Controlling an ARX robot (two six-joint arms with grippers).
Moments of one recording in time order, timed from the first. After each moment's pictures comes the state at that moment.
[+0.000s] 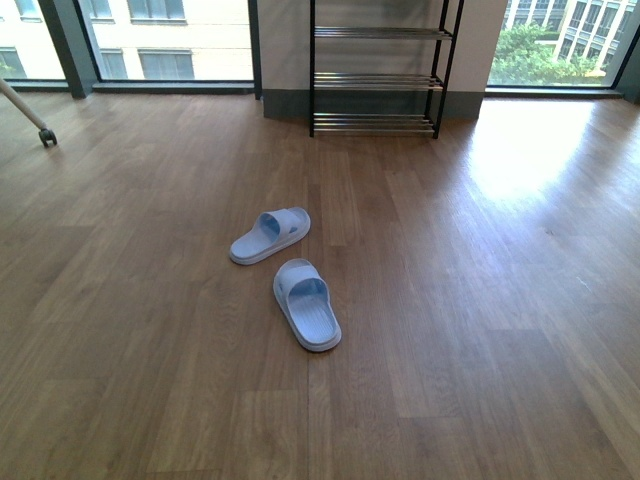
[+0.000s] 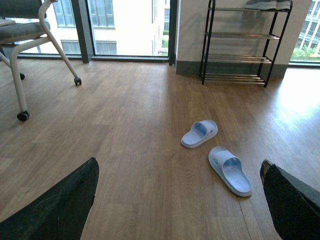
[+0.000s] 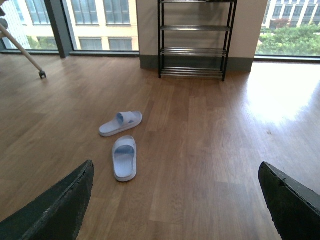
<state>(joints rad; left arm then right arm) 0.00 0.02 0.01 0.00 0.00 0.00 0.00 0.00 0.02 0.00 0.00 -0.01</state>
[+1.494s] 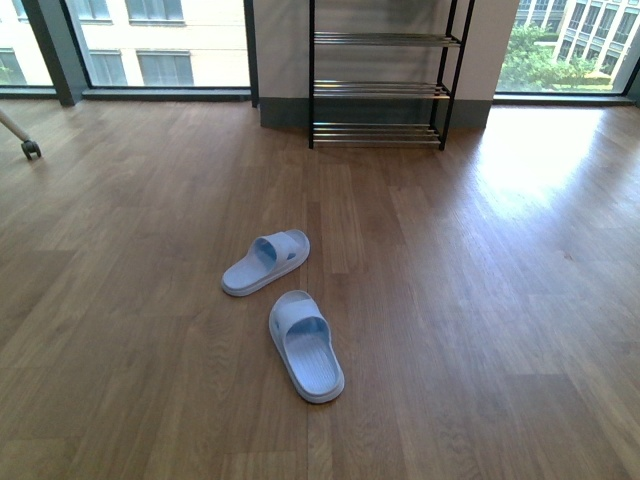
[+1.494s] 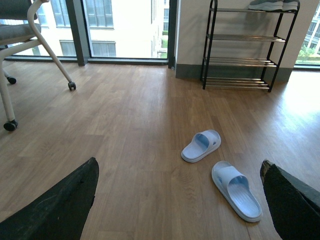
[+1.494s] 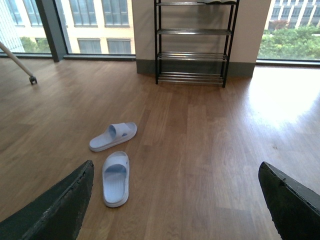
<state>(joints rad) 0.00 0.02 0.01 0.00 0.00 0.00 0.00 0.00 0.02 0.00 0.00 -0.01</state>
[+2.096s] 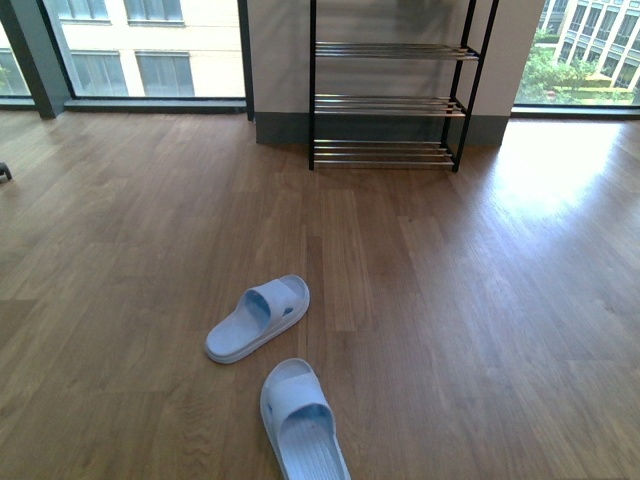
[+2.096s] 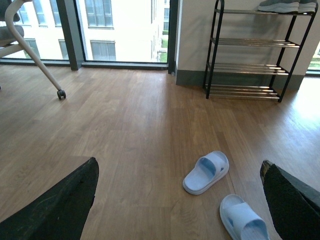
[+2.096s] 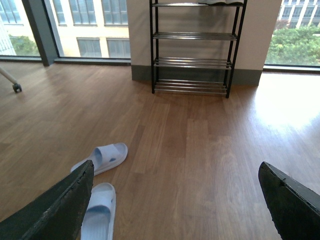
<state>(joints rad) 0.00 0.02 0.01 0.00 0.00 0.00 0.00 0.00 0.02 0.00 0.00 -0.01</state>
